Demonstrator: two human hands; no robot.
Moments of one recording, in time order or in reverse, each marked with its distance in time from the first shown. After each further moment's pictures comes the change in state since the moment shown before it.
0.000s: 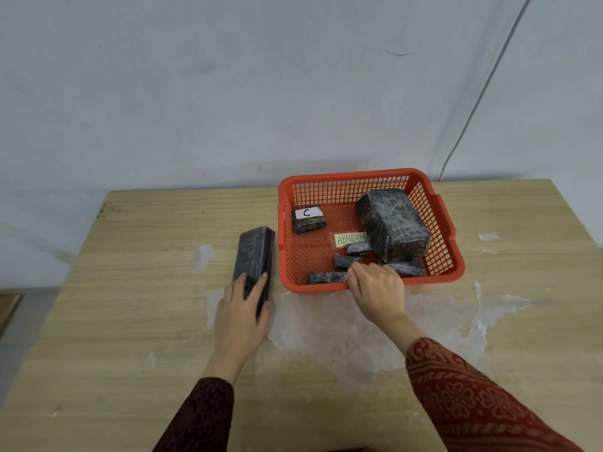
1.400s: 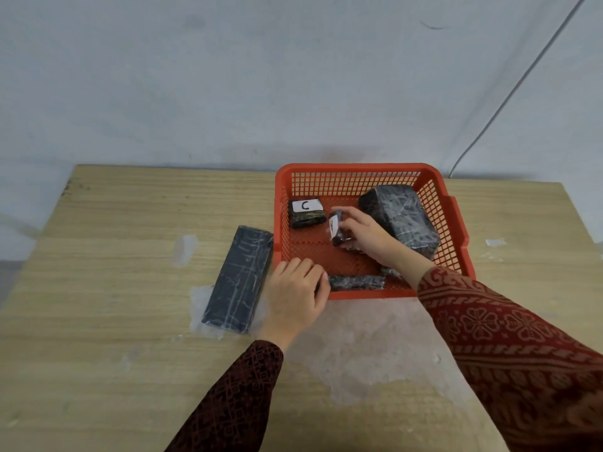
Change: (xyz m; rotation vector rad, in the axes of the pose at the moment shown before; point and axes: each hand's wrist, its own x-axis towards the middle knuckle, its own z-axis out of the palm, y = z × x) left_hand 0.064 0.074 0.044 -0.112 0.330 0.369; right_hand 0.115 0.022 0.024 1.201 -0.690 0.568
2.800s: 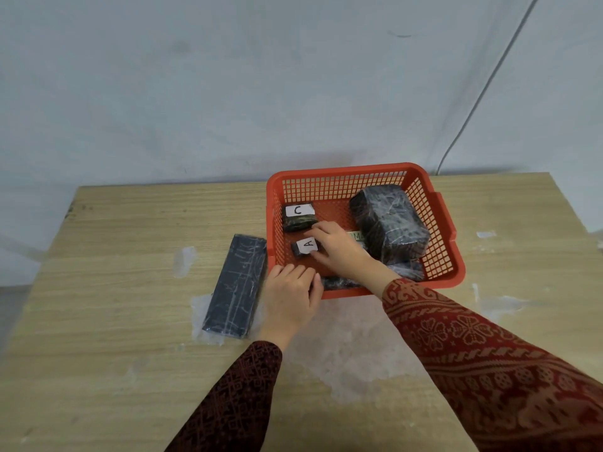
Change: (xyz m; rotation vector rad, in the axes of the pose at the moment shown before) left_hand 0.004 0.011 -0.013 0.054 -0.070 -0.004; right_hand -0.011 0.013 0.030 -1.037 0.104 -0.486
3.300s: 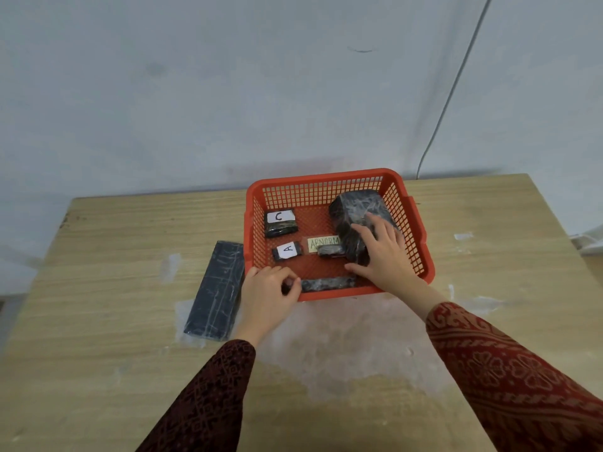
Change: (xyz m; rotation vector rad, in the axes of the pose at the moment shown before) left_hand 0.012 0.011 -0.010 -0.125 -0.208 -0.218; right_hand -0.080 0.070 -0.044 -0.190 0.114 0.297
